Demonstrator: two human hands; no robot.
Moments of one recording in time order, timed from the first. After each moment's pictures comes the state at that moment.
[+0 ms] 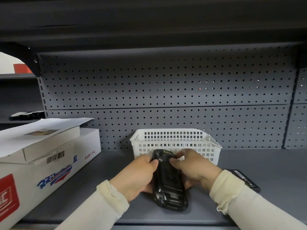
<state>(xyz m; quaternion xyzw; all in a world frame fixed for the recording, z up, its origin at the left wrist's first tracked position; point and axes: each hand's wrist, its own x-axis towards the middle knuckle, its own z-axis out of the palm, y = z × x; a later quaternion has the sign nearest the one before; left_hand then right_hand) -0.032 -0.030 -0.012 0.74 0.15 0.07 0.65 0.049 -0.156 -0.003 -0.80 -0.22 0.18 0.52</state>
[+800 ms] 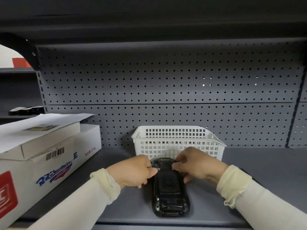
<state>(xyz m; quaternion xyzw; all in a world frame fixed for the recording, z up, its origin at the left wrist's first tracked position) -0.026 0.005 -0.009 0.95 0.12 -0.04 0.28 0.065 -0.157 -0.005 -0.86 -0.31 0.15 0.37</state>
